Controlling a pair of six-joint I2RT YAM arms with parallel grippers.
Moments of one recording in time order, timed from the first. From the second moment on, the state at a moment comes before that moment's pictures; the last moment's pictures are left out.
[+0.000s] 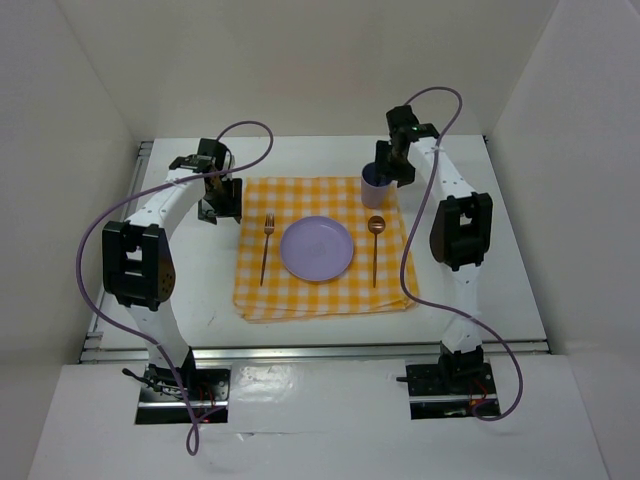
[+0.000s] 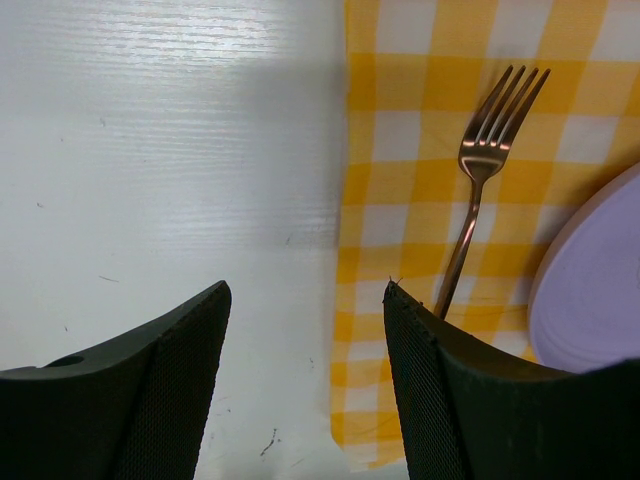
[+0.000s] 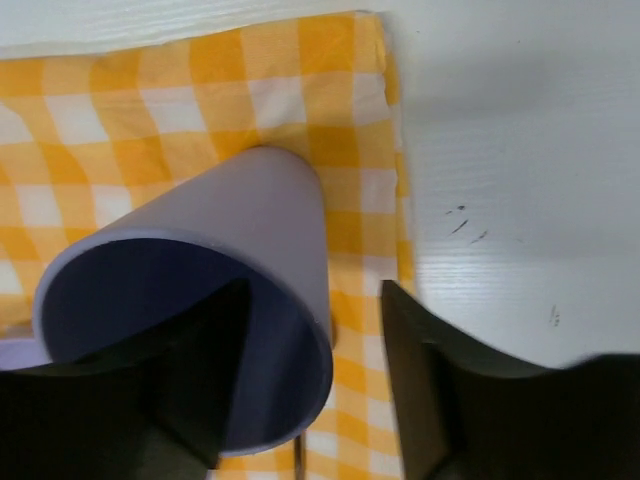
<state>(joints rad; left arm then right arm) -0.12 1.86 1.54 -0.87 -0.02 -0.19 0.20 2.26 2.14 -0.95 0.07 0.29</state>
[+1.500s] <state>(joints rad) 0.09 0.98 1.14 -1.04 -0.17 0.15 0.15 0.70 1.21 -1.18 -0.17 0.60</state>
